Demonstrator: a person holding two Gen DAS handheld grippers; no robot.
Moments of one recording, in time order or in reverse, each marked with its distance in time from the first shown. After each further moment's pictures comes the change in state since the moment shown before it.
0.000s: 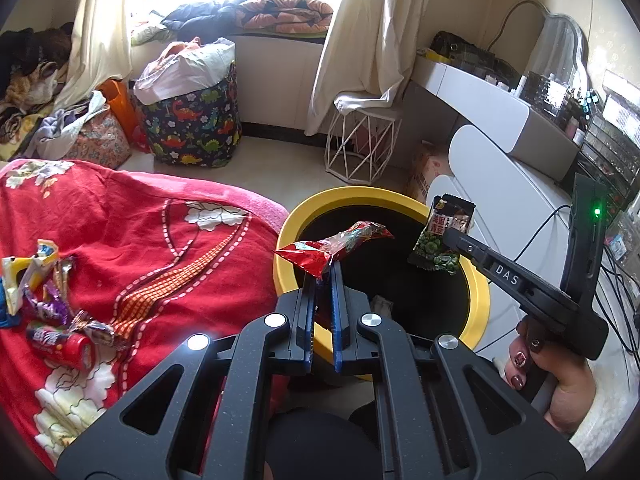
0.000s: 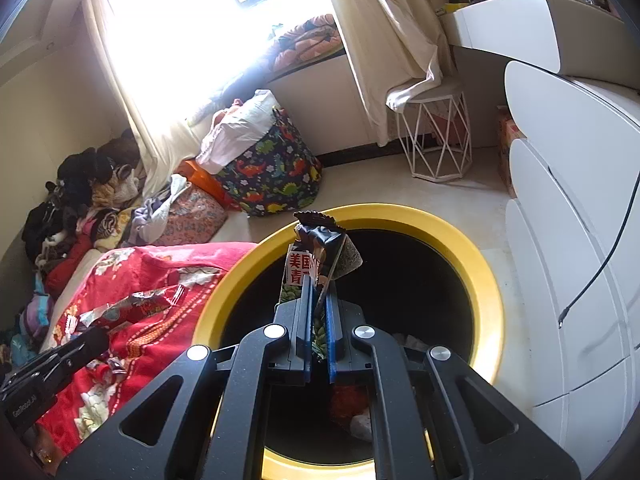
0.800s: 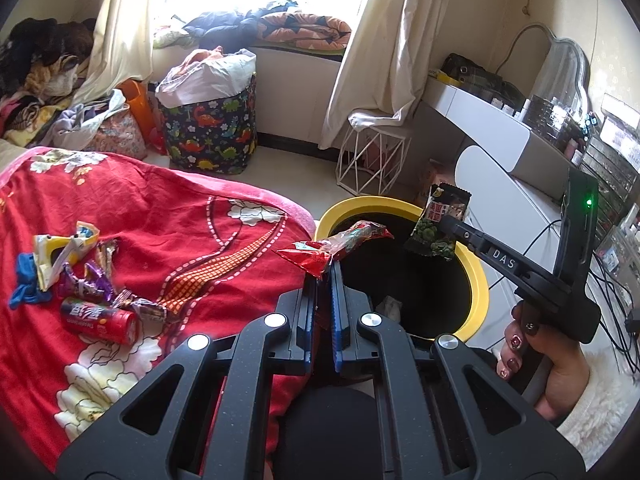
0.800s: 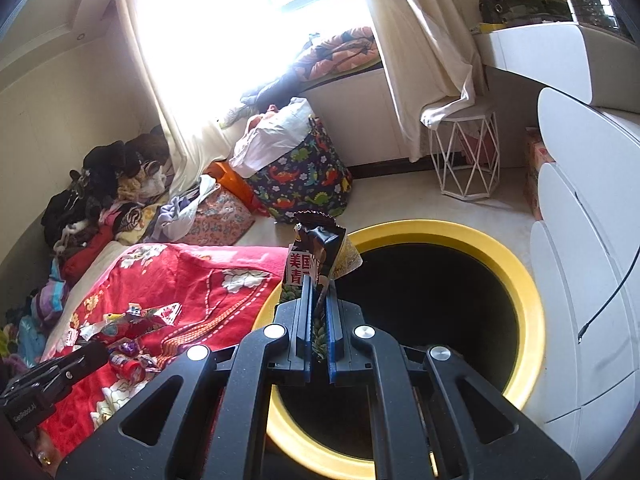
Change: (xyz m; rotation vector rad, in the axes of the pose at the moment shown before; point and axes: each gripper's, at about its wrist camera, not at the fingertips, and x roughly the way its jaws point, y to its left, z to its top) left arm -0.050 0.031 -0.017 -0.051 -0.061 0.014; right arm -0.013 0.047 -0.001 -0.071 -0.043 0.080
